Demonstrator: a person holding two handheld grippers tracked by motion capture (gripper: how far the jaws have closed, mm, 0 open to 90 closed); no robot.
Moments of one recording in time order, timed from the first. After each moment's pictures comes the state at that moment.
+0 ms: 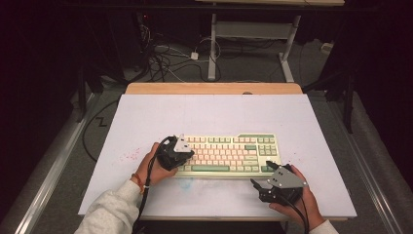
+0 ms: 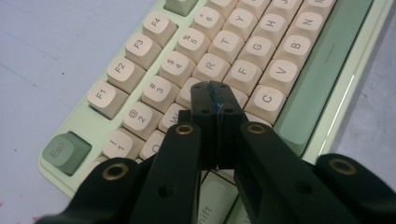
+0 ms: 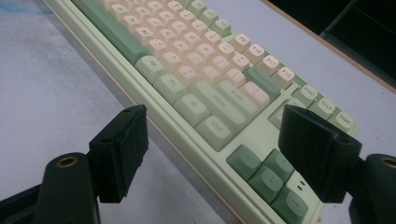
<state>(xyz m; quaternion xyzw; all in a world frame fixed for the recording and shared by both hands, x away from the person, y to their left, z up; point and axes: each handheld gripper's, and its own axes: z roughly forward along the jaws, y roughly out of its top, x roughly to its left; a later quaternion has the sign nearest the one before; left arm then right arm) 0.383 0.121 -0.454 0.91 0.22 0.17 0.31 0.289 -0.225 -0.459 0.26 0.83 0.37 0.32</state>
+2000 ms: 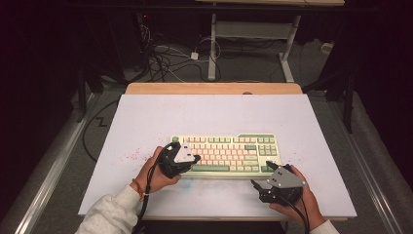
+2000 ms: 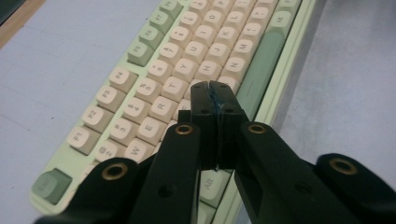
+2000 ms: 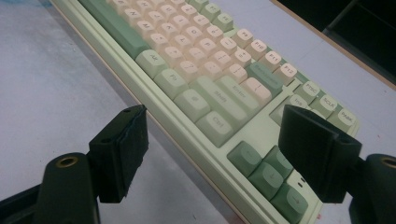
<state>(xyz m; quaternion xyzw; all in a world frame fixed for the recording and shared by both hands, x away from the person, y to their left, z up) 0.349 0.107 -0.434 0.91 0.17 0.18 0.34 0.290 -0.224 -0.459 0.26 0.84 0.36 0.32</state>
